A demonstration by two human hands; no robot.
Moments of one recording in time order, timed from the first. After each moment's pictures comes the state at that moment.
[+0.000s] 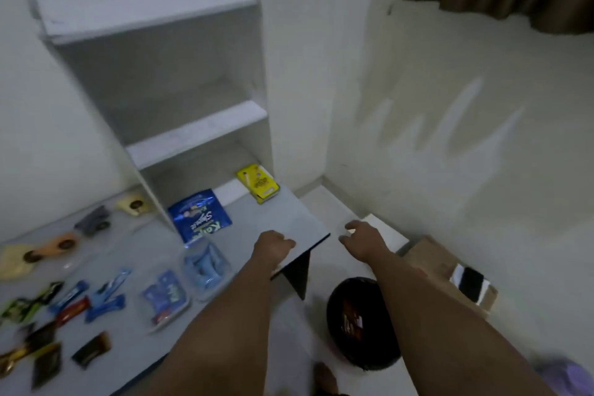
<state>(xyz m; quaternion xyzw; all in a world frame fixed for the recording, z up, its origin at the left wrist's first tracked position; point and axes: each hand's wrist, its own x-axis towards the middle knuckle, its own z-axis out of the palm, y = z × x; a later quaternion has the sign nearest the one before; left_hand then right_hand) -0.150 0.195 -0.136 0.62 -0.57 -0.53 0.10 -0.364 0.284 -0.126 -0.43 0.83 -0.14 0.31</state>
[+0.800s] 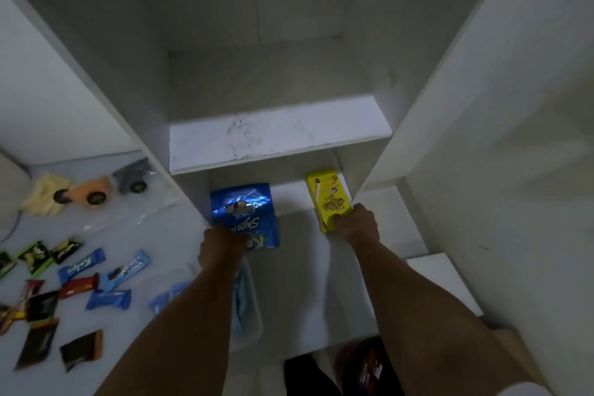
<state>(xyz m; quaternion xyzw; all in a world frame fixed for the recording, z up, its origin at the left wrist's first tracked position) -0.007 -0.021 -0.242 0.85 -0.37 -0.36 0.09 -0.286 -0.063 -0.225 -0.40 0.83 -0.08 0.37</state>
